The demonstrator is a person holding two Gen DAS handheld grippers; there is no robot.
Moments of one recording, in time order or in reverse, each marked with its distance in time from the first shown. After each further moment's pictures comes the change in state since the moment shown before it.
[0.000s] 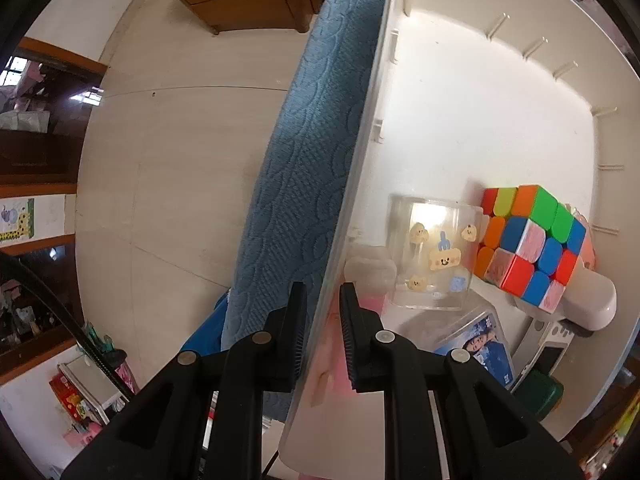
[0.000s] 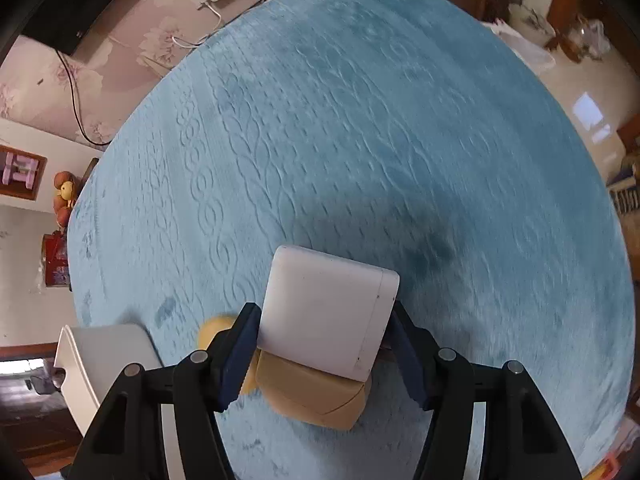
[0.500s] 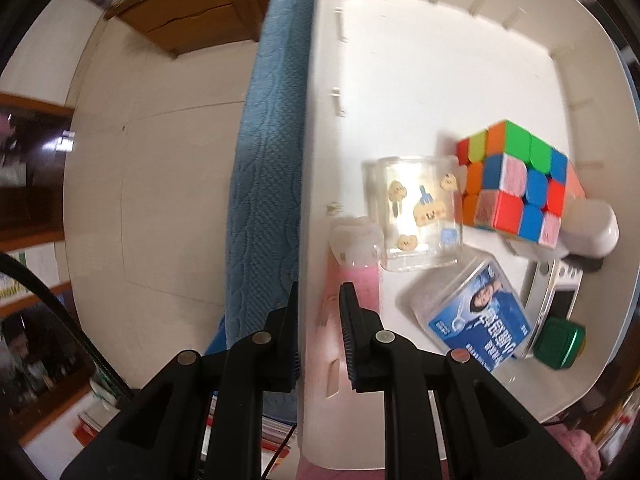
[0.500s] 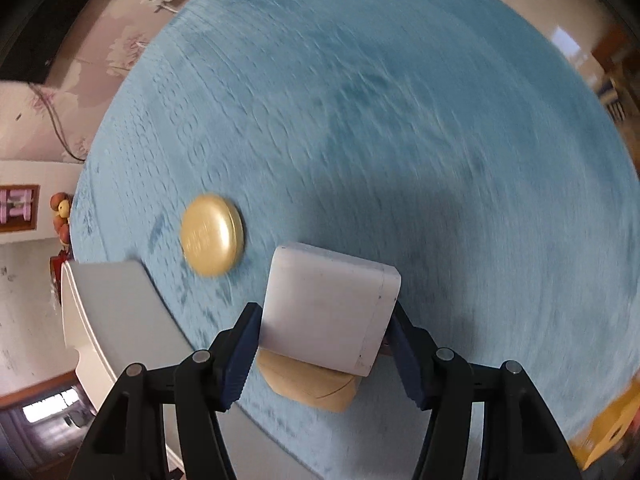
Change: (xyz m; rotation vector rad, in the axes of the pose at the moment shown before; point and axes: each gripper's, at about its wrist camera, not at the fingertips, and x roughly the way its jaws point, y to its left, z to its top) left arm 0.001 -0.006 -0.011 0.196 -0.021 -0.040; right arm -0.010 -0.019 -0.088 0.205 0.102 0.026
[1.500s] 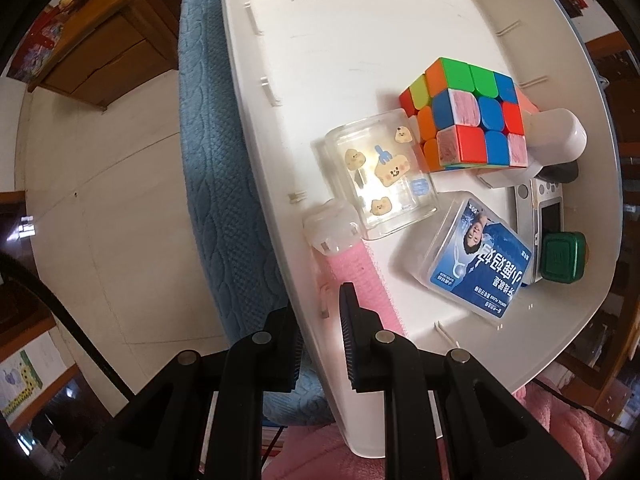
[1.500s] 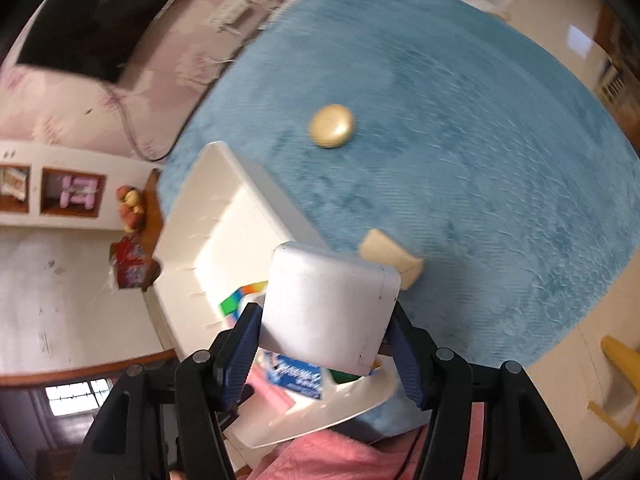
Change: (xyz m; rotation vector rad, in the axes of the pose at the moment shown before) left arm 0.004 -0.001 -0.011 0.307 0.011 -0.112; right arm -0.102 0.048 -0.156 -0.079 -0.140 0.191
